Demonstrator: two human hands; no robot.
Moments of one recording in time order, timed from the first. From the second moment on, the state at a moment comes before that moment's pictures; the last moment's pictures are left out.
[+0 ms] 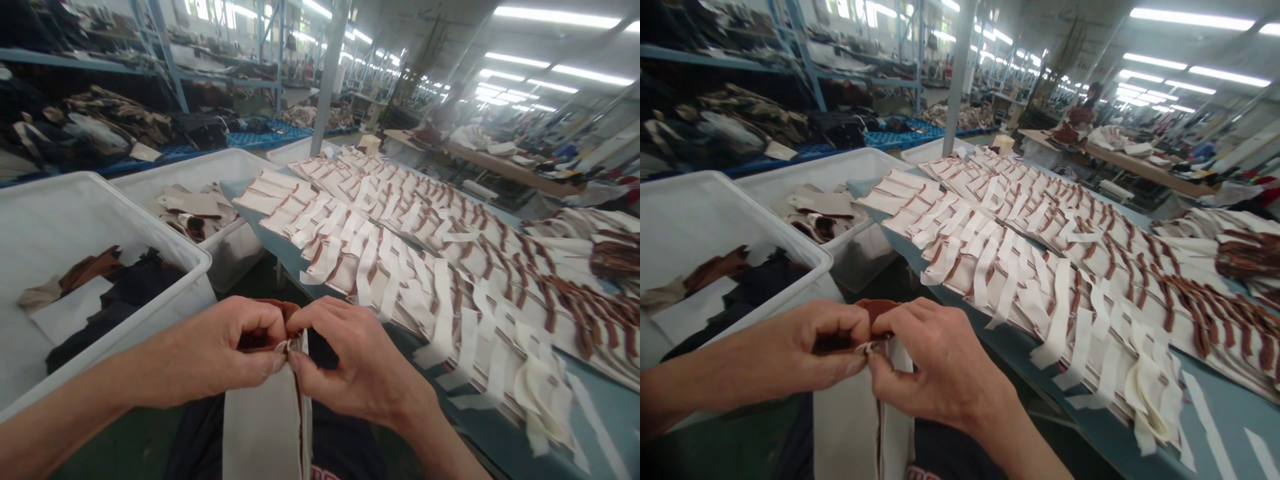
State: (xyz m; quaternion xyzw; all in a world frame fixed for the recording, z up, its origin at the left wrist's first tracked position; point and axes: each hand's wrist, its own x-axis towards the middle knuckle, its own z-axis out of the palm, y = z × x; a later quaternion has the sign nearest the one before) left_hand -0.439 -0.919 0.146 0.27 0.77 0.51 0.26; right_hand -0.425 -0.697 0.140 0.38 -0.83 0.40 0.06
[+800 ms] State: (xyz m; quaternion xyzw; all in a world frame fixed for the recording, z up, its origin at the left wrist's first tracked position) left_hand -0.438 -0.915 0.135 0.26 0.75 0.57 0.22; right_hand -0.436 -0.694 0.126 0.39 -0.81 0.43 0.06
